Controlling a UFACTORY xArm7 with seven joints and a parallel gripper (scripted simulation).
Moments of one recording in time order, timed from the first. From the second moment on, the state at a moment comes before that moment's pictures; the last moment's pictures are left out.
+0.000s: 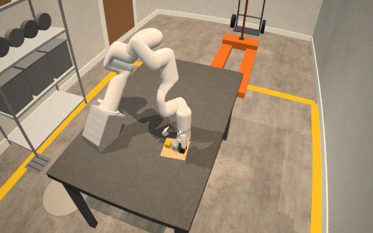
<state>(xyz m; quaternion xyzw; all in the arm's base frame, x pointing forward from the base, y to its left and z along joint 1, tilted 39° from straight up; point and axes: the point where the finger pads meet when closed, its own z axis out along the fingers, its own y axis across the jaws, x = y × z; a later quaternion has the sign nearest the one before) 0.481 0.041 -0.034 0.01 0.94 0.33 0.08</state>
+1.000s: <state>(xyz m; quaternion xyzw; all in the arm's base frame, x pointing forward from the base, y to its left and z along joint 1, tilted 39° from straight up) 0.479 0.034 -0.025 0.01 0.94 0.33 0.08</state>
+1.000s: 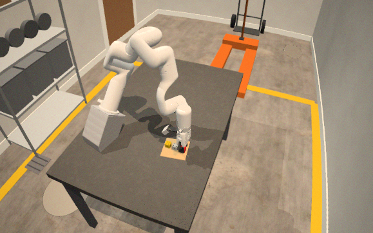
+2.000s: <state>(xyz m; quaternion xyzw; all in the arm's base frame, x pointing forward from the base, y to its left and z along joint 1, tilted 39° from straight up) 0.466 -0.014 0.036 0.01 0.94 0.33 0.08</state>
